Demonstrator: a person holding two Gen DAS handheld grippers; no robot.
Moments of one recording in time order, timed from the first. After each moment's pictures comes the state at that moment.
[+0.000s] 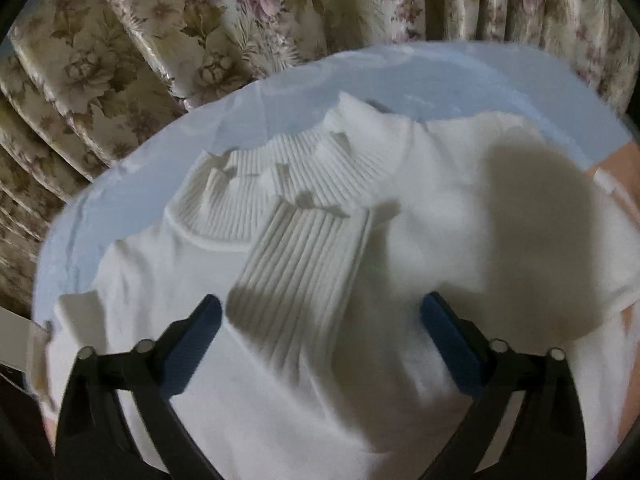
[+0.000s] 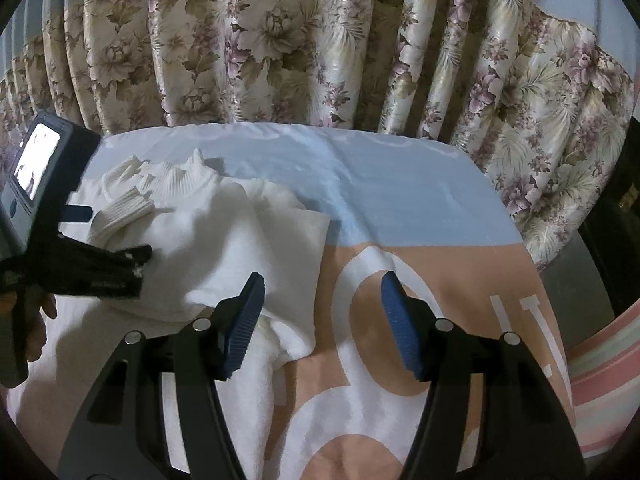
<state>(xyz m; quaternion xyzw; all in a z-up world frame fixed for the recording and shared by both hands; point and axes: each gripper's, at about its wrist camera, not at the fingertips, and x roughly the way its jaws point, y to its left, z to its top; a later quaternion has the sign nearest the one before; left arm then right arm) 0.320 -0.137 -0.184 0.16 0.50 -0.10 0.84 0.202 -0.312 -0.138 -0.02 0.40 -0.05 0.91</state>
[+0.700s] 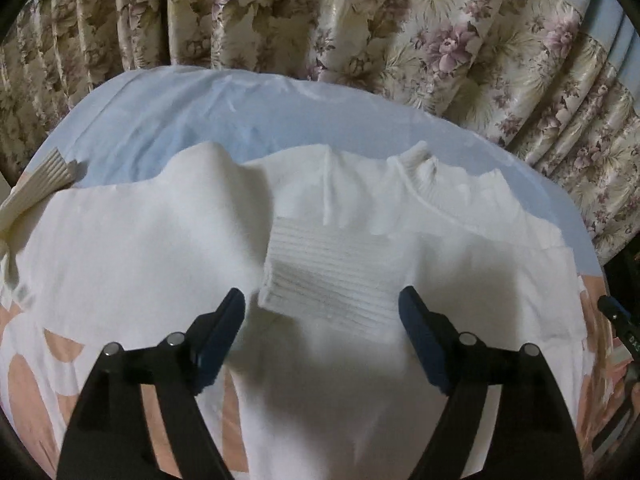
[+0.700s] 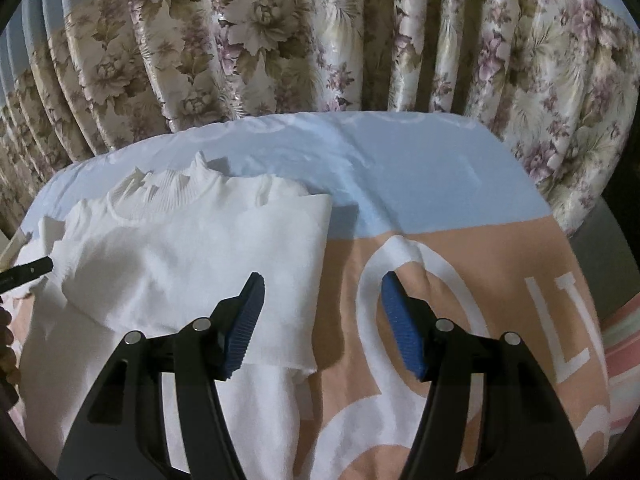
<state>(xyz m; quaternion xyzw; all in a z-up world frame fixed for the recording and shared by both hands) 0.283 0.054 -0.156 -0.08 0.48 -0.05 0.87 0.223 -0.320 -0.150 0.05 0.43 -0.03 0.90</state>
